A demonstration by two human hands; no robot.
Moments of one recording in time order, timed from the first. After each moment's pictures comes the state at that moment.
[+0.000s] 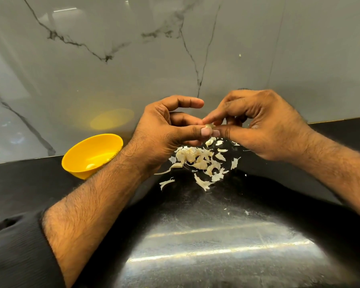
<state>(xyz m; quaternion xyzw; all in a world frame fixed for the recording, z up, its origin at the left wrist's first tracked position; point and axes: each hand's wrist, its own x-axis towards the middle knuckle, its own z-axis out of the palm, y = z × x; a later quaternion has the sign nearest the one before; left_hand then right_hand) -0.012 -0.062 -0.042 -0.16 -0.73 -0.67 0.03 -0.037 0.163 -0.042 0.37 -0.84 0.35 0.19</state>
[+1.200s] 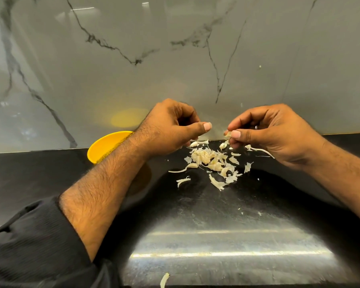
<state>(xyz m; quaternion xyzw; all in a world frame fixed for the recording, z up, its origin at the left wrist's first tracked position) -0.020 -0.098 -0.028 -0.17 -0.90 -0.39 0.10 -0.041 0.159 -0.050 0.24 -0.73 0.64 -0.04</state>
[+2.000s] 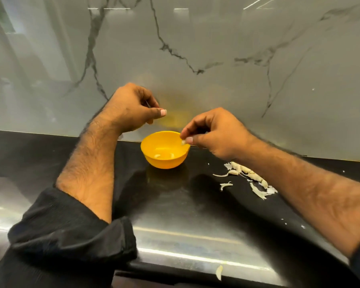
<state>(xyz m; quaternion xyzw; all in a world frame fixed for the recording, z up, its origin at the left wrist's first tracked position) -0.009 -0.261 0.003 0.03 -0.92 -0.35 0.18 -0.034 -0.021 -0.022 0.34 -0.82 0.46 -0.04</state>
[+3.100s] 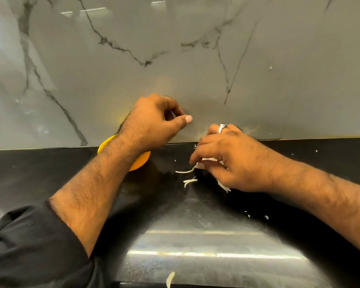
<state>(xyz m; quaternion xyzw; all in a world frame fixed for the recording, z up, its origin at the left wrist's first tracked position) -0.026 -0.132 -0.024 -0.06 -0.93 -0.28 0.21 -0.022 0.096 -0.056 0.49 -0.85 0.13 0.13</state>
